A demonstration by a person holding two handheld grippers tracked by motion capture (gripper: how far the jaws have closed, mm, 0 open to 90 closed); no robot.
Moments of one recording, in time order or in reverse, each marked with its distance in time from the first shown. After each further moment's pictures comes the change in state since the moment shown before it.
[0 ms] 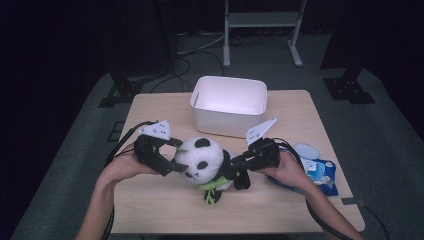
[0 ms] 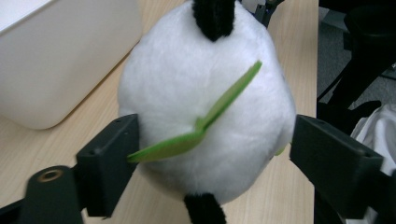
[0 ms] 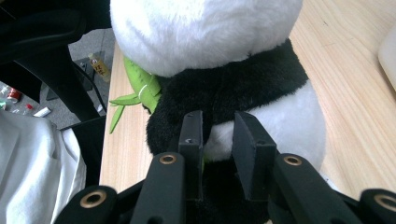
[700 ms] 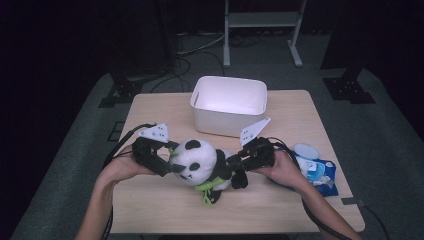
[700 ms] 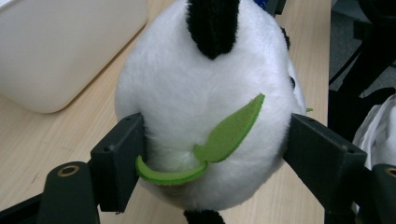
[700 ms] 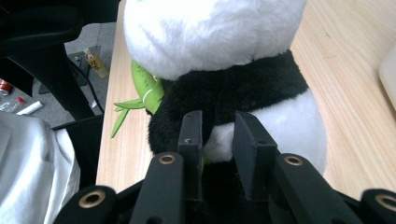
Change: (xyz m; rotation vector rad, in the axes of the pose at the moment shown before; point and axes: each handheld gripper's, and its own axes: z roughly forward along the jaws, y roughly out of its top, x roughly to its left) left arm 0.006 -0.015 0.002 0.016 0.014 -0.003; right arm 0.006 0.012 0.006 0.011 -0.018 -0.041
